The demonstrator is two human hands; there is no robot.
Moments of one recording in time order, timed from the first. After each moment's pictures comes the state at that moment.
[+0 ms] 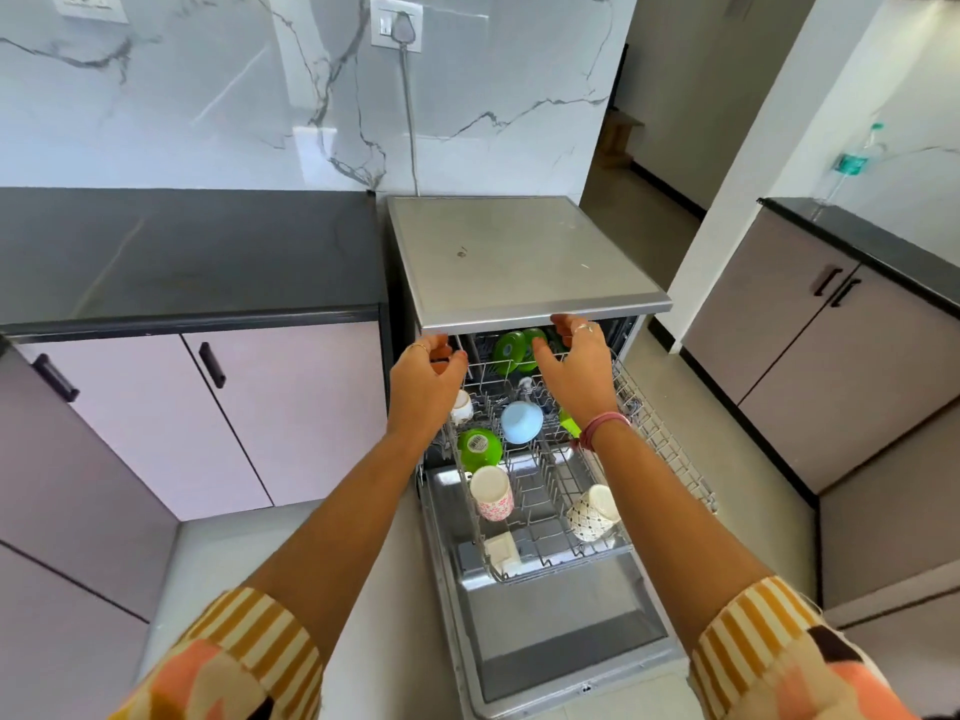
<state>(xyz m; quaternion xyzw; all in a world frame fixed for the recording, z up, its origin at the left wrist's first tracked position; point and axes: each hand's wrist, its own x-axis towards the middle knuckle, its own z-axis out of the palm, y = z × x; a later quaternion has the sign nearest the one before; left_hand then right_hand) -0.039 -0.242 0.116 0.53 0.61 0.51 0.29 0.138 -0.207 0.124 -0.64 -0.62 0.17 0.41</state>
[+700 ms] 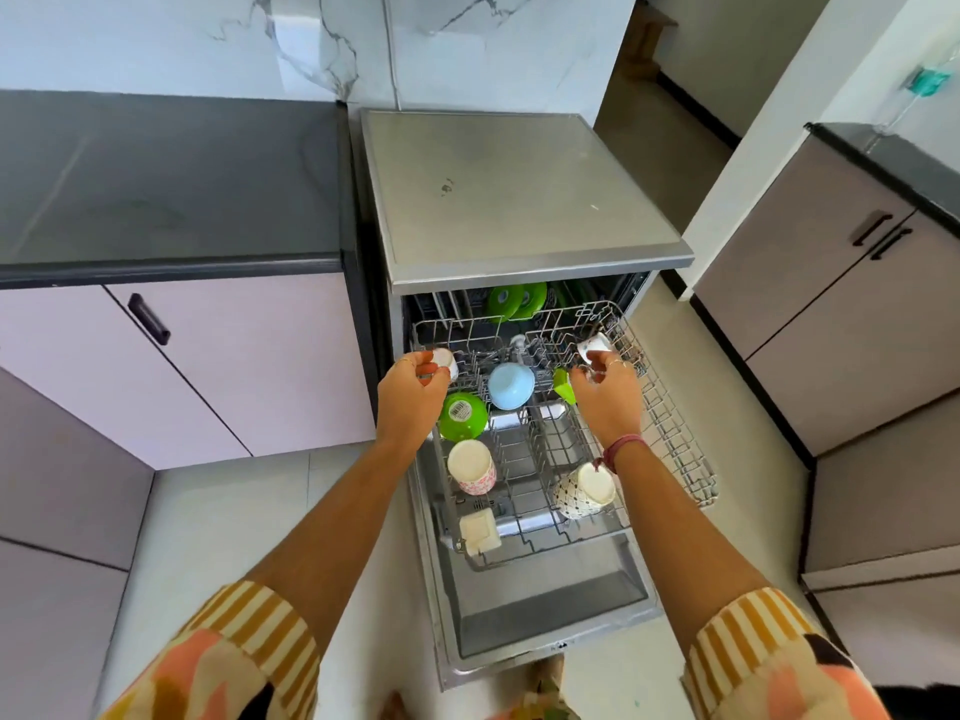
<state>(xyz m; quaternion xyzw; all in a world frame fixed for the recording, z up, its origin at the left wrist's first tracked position) -0.002 -0.179 0.028 0.46 0.68 0.43 0.36 0.230 -0.141 0.000 -0.75 -0.53 0.22 0.33</state>
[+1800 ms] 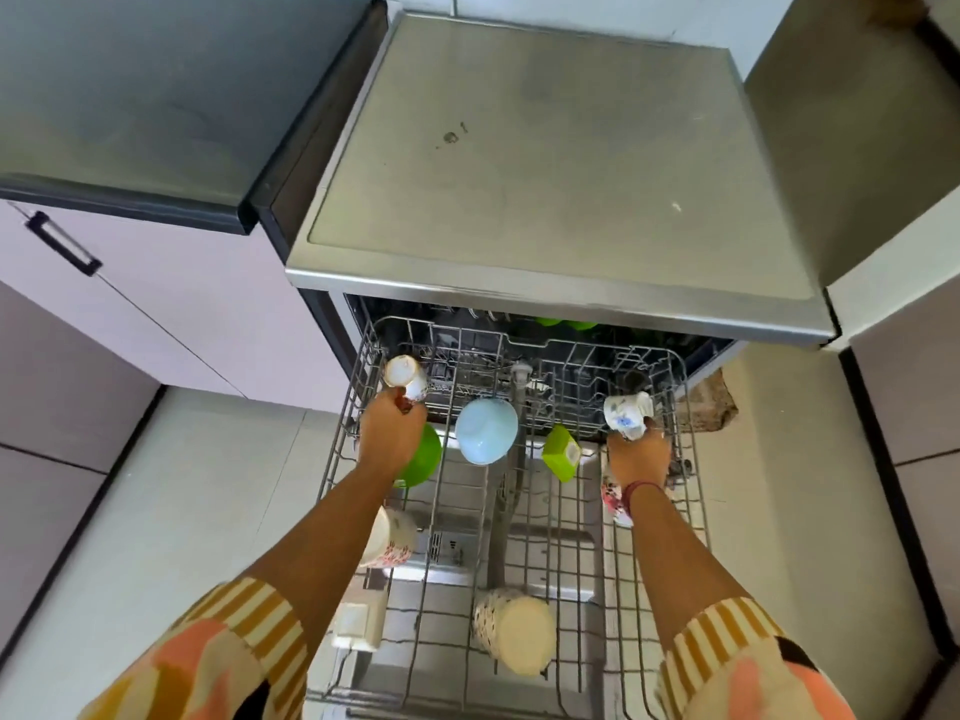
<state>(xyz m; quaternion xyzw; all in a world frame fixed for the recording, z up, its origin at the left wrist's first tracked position) 0.116 -0.005 -0.128 0.27 0.83 0.35 0.34 0.378 0.092 -0.195 -0.79 -0.46 0.36 0.21</state>
